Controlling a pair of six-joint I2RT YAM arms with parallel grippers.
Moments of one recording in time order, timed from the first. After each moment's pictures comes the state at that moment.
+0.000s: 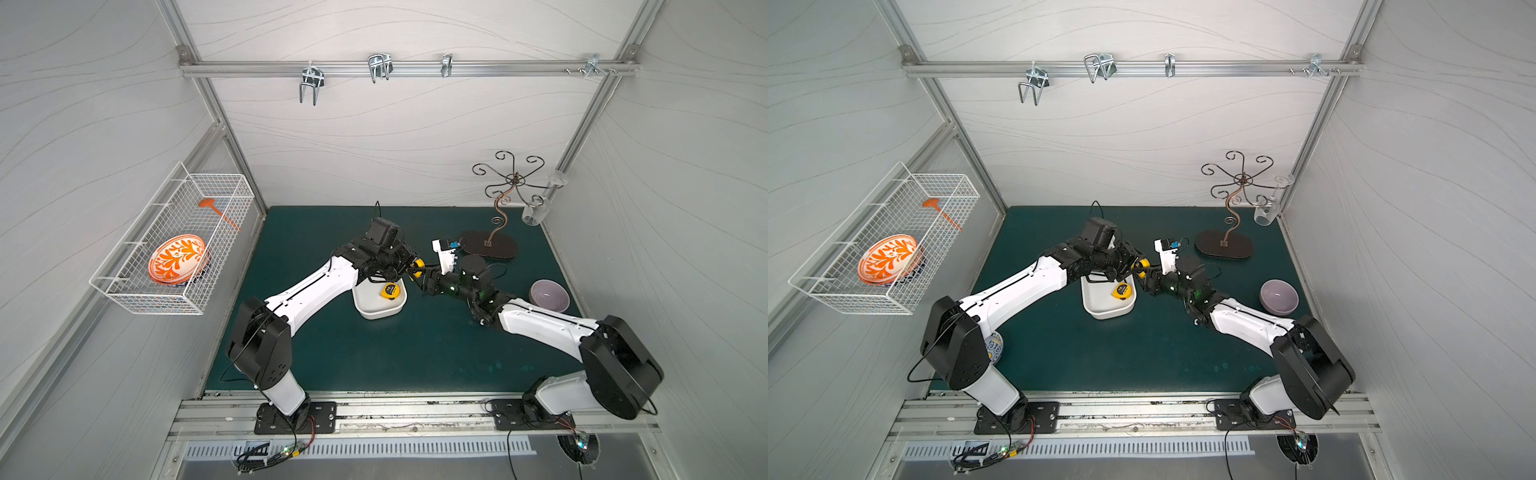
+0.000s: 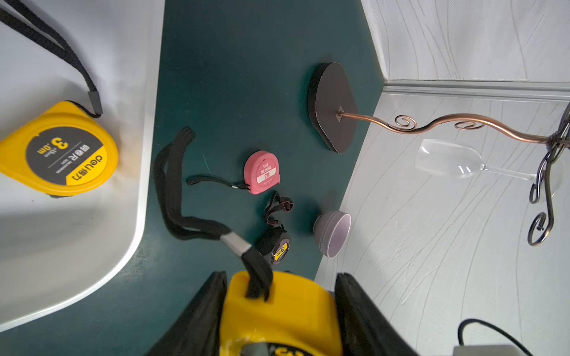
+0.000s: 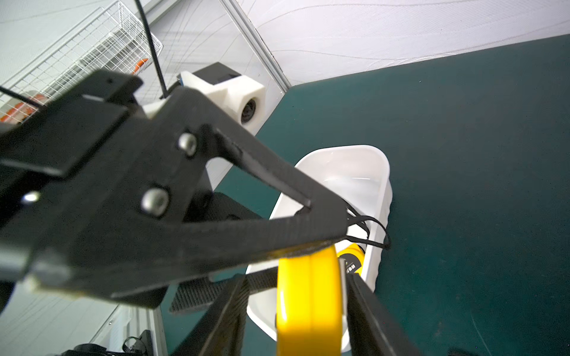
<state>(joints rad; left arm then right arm) -0.61 1.63 1.34 -0.47 0.26 -1.29 0.70 1.42 0.73 0.44 -0.30 0.50</state>
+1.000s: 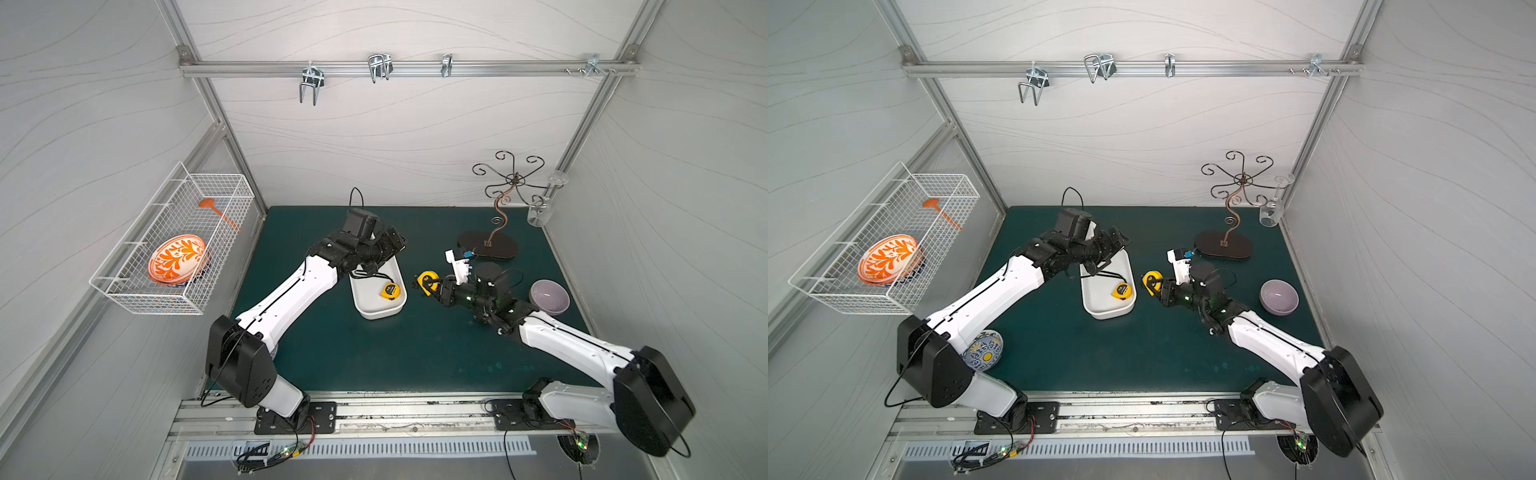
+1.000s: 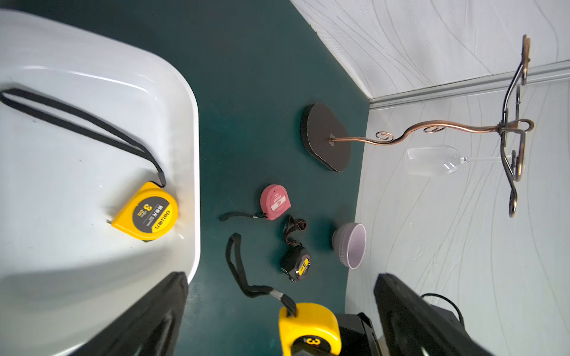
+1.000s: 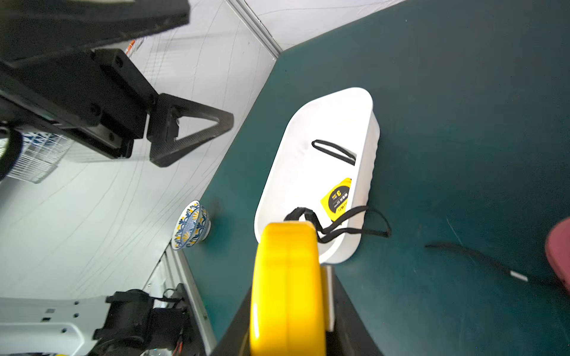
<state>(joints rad) -0.50 1.49 1.37 -0.60 0.21 -0.97 0.60 1.13 0.60 0.13 -0.44 0.58</state>
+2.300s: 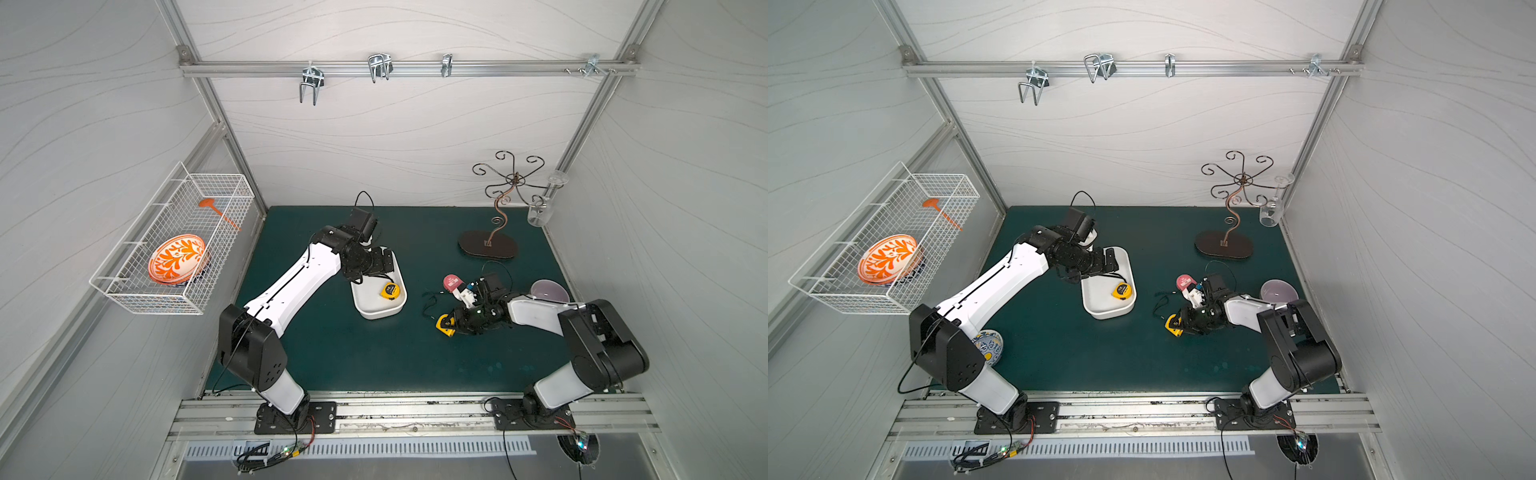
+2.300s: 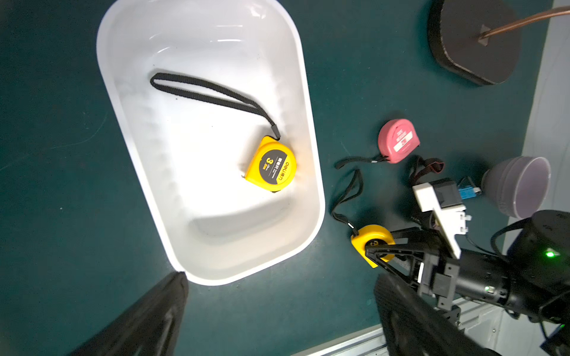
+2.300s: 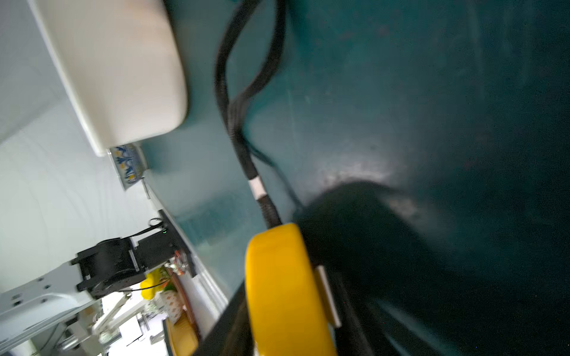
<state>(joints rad) -0.48 1.61 1.50 -1.05 0.13 -0.58 0.39 1.53 0.63 -0.29 -0.71 0.45</state>
